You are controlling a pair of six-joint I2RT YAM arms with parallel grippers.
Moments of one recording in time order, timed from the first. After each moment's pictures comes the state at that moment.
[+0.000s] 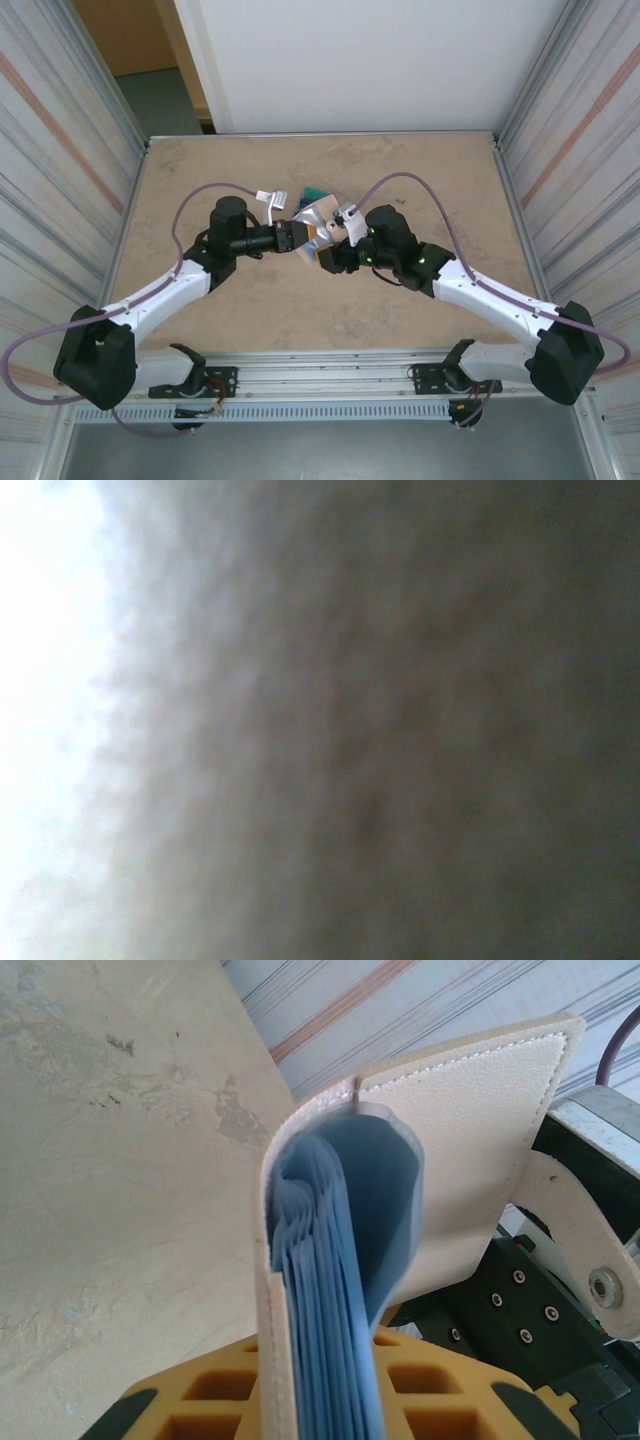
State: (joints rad) left arm -0.52 1.24 0.74 0.22 0.72 -0.74; right arm 0.78 1.21 0.86 -0.17 -0.24 0.25
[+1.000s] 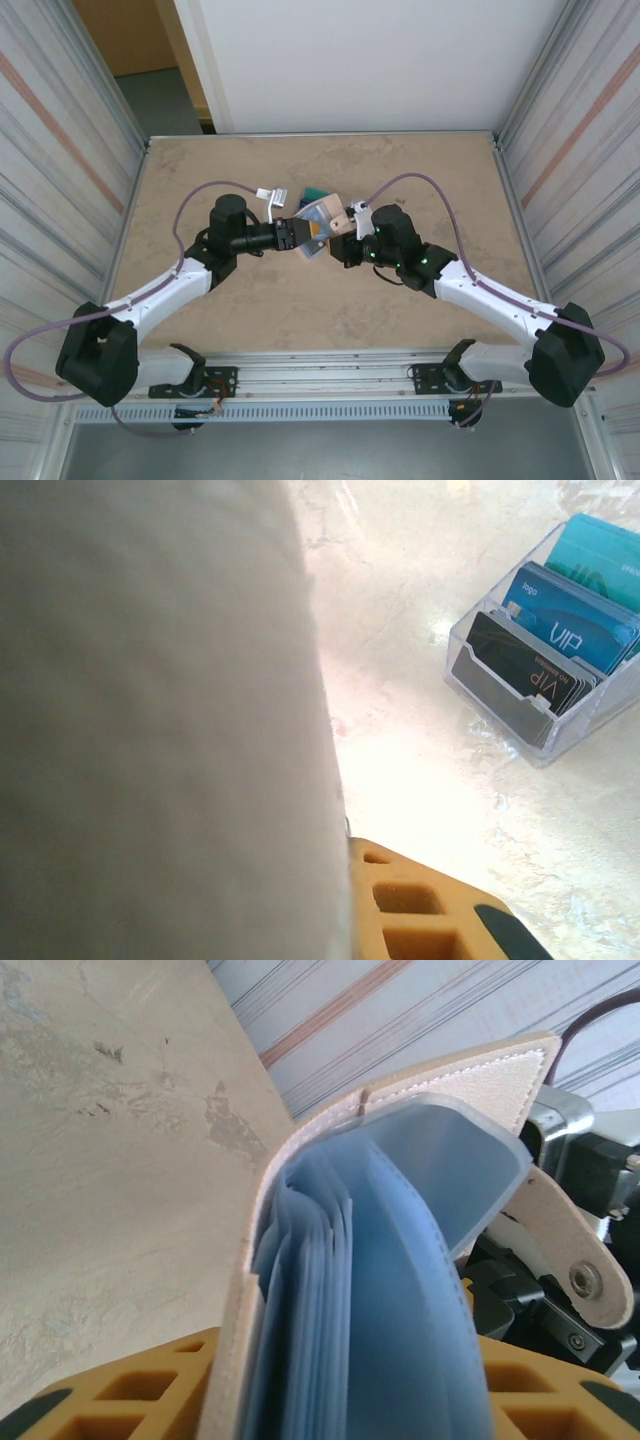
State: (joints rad) left arm -0.51 1.26 0.74 0.26 0.74 -0.76; right arm 0.74 1.20 0.81 -0.09 -0.23 0.46
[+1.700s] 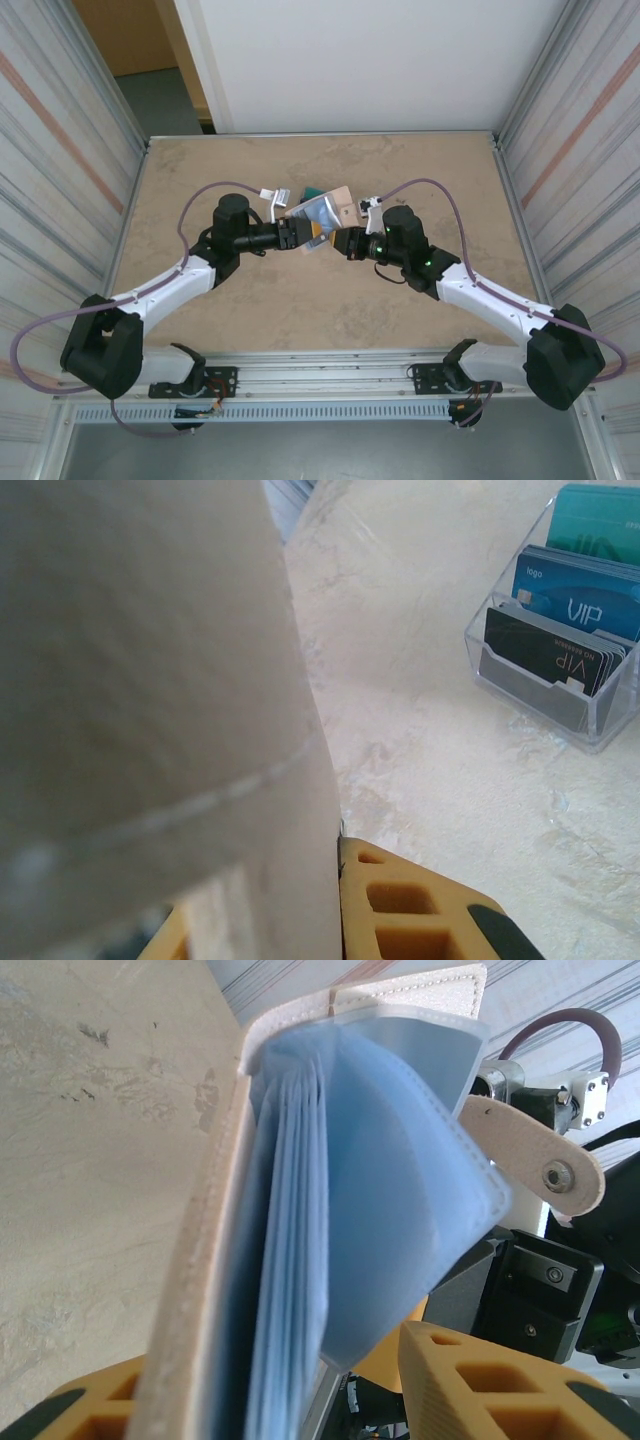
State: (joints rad) left arm -0.51 1.31 0.74 0.30 0.78 -0.79; right arm 0.67 1.19 0.73 0.07 -0.31 0.71
